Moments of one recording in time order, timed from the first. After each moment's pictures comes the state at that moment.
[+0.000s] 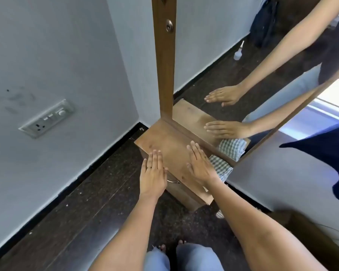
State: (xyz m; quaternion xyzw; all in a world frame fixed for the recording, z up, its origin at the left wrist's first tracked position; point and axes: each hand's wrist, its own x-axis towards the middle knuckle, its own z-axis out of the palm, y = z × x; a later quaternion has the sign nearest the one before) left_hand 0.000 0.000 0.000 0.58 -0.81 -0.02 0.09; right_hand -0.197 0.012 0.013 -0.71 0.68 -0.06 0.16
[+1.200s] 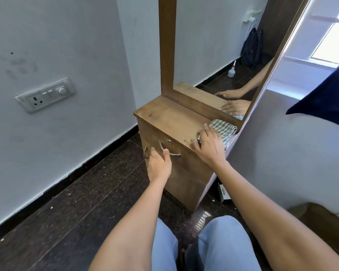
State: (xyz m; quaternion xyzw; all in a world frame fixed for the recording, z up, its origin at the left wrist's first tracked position) left_hand -0.013 0.064 -0.104 0.68 -0.58 -0.34 0.28; right_hand -0.190 0.071 -0.069 -0.63 0.75 -0.20 -0.02
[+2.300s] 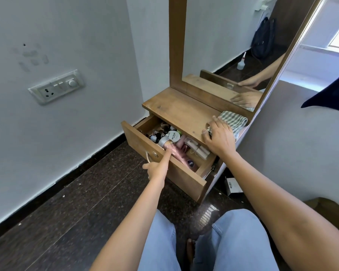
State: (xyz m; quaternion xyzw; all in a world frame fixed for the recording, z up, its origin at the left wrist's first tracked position) left_hand 0.021 0.094 -0.097 0.70 -0.24 -0.58 0.34; right_hand -0.195 0.067 -0.072 -0.63 0.76 -0.19 -0.03
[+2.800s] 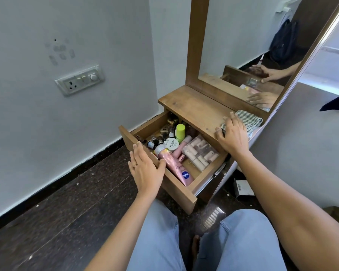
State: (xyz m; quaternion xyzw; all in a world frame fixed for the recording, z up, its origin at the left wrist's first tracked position) left_hand 0.088 0.136 -0.094 0.73 -0.61 -0.14 0.29; right_hand -0.190 0.072 -0.068 -0.62 0.75 -0.20 -0.04
